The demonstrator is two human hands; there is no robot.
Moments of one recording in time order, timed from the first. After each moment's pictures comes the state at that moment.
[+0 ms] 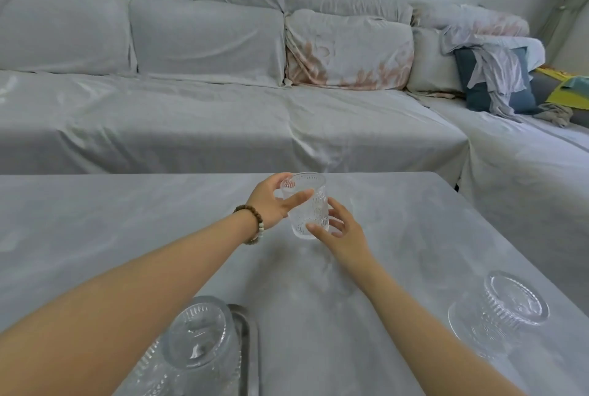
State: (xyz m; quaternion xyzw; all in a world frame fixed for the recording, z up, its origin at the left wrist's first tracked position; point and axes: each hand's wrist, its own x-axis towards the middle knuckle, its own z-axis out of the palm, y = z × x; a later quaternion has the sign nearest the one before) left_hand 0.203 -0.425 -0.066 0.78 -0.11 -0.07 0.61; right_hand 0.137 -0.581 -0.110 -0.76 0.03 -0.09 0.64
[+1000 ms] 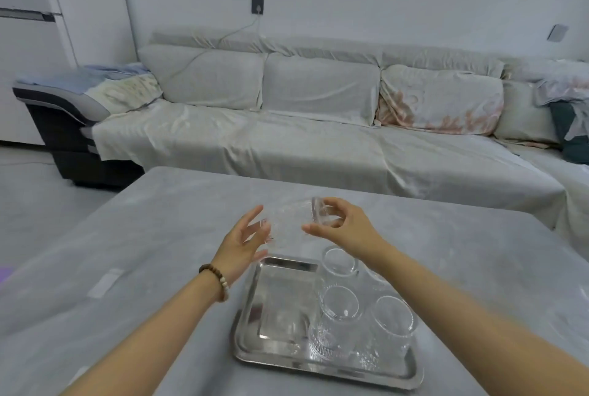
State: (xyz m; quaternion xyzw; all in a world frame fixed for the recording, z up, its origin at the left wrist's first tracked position) left_hand -0.015 -0.106 -0.036 0.68 0.00 0.02 0.73; right_hand 0.011 -0.320 0.015 -0.84 -0.12 0.01 0.53
